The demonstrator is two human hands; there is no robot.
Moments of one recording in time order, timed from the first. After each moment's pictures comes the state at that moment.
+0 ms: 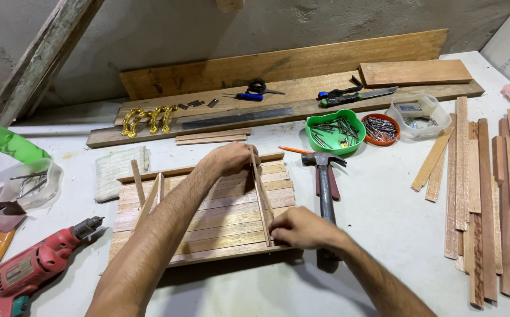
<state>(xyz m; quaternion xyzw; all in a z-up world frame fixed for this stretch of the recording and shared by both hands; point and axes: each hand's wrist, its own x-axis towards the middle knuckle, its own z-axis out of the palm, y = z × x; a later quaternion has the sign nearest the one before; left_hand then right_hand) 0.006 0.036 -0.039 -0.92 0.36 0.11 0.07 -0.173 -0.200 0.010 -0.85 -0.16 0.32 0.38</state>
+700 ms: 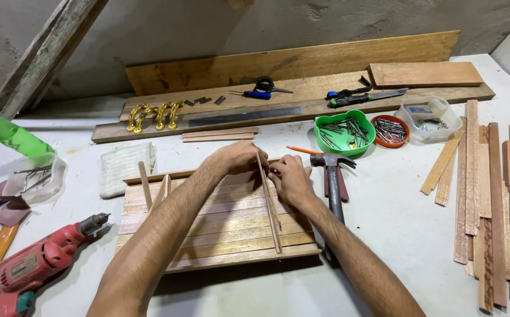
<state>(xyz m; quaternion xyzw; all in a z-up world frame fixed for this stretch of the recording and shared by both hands) 0.003 0.039 -0.021 -0.89 0.45 0.11 -0.07 -0.071 -0.158 -0.066 -0.94 -0.20 -0.05 0.27</state>
